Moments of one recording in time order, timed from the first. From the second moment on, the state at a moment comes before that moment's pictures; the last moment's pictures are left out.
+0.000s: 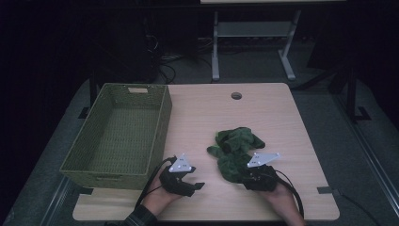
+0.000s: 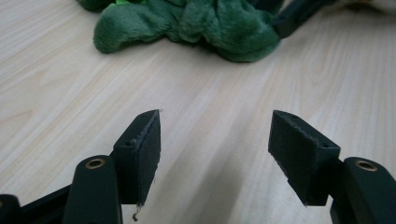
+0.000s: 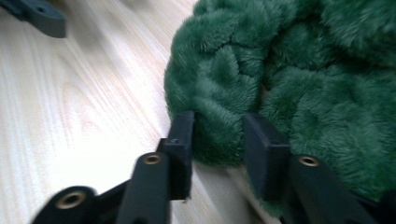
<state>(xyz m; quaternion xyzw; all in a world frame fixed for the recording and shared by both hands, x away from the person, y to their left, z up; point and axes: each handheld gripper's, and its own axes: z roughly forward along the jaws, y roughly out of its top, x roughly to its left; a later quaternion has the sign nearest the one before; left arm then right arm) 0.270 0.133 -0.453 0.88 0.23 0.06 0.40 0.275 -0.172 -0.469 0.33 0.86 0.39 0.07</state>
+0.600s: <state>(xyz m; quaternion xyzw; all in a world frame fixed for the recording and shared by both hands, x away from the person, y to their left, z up) 0.264 0.132 -0.451 0.88 0.22 0.06 0.41 0.292 -0.142 -0.417 0.27 0.85 0.45 0.08</state>
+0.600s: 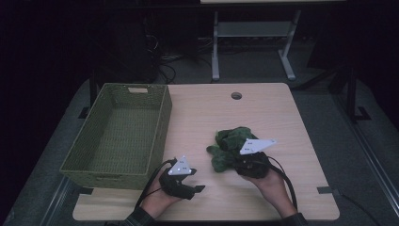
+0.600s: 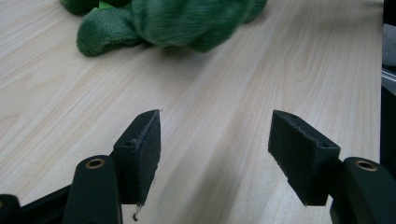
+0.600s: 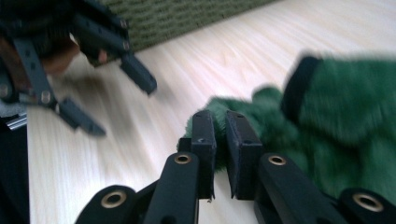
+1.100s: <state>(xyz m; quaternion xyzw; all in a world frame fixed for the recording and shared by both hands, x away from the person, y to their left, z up) 0.264 0.131 -0.450 0.88 0.21 0.06 0.41 0.349 -0.073 -0.394 0.23 0.86 0.44 0.07</state>
